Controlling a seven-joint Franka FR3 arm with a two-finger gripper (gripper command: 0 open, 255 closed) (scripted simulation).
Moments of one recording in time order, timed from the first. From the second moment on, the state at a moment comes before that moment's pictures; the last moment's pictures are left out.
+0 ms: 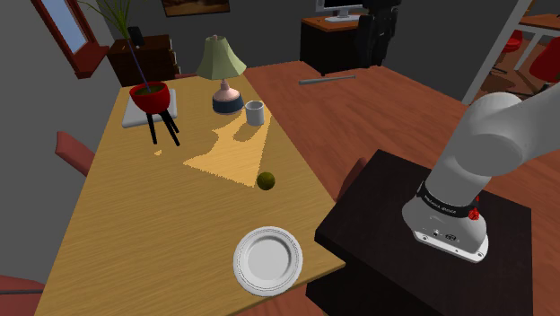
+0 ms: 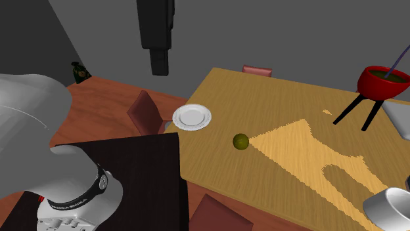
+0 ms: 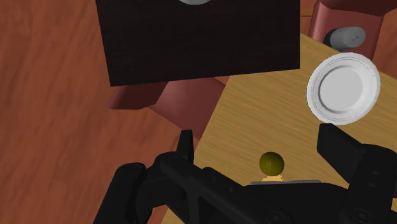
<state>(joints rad) -0.01 -0.78 0.04 -2.34 0.07 1.44 0.06</state>
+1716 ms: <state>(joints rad) 0.04 -0.06 0.12 -2.39 0.20 2.20 0.07</state>
